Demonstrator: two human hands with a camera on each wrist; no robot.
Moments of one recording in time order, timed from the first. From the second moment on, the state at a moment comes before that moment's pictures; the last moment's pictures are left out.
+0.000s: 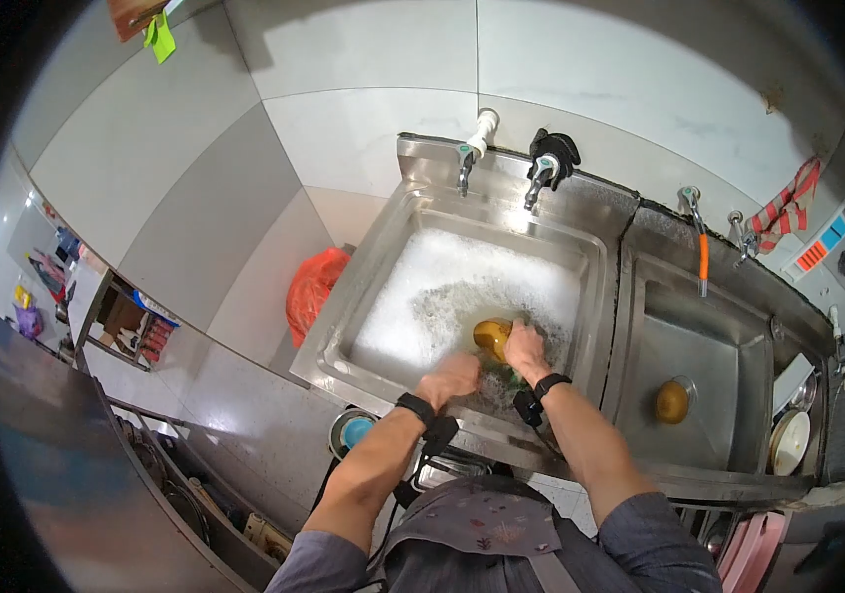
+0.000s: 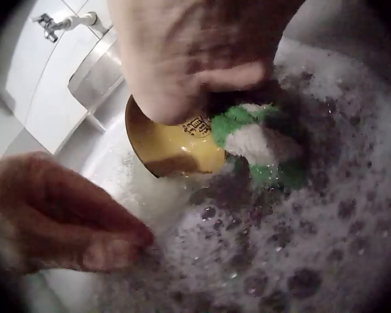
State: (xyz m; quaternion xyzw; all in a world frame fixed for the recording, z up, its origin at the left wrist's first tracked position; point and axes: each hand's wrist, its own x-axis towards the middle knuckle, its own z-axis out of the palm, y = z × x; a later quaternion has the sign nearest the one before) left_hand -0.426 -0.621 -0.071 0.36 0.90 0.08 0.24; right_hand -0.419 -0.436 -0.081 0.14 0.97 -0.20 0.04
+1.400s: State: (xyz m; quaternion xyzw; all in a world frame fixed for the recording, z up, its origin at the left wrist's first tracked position) left_hand -0.444 -0.610 -0.019 0.05 0.92 0.38 0.00; right_hand -0.435 -0.448 -0.082 0.10 0.82 -0.56 -0.11
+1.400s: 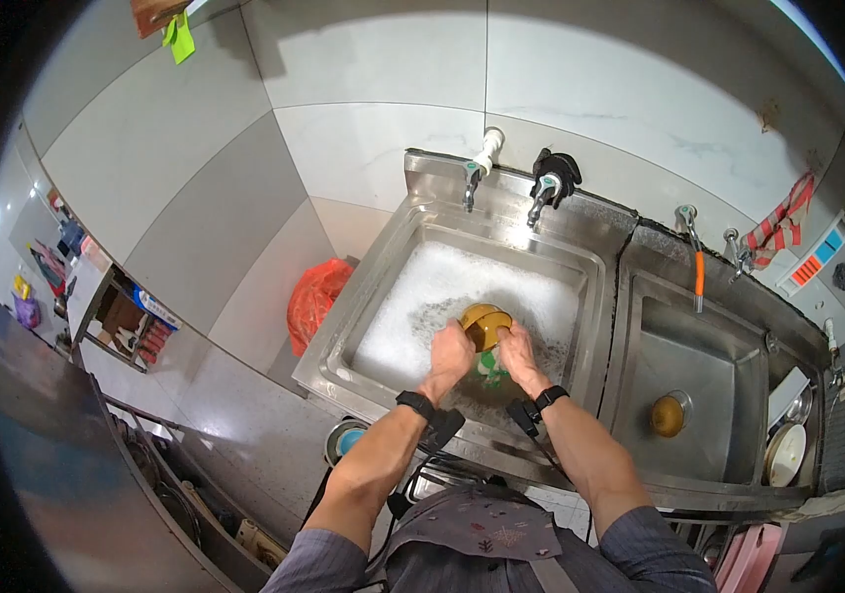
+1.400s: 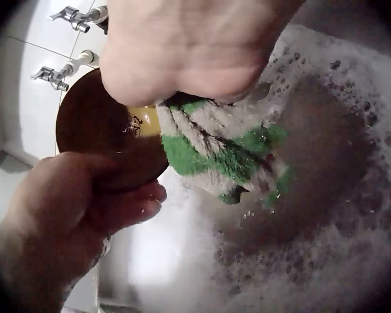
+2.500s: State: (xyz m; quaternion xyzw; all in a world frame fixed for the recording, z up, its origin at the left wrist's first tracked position) left_hand -0.462 -0.637 -0.047 -0.12 0.85 0.46 0.23; right_hand -0.423 -0.444 -0.052 0.06 0.85 -0.50 0.14
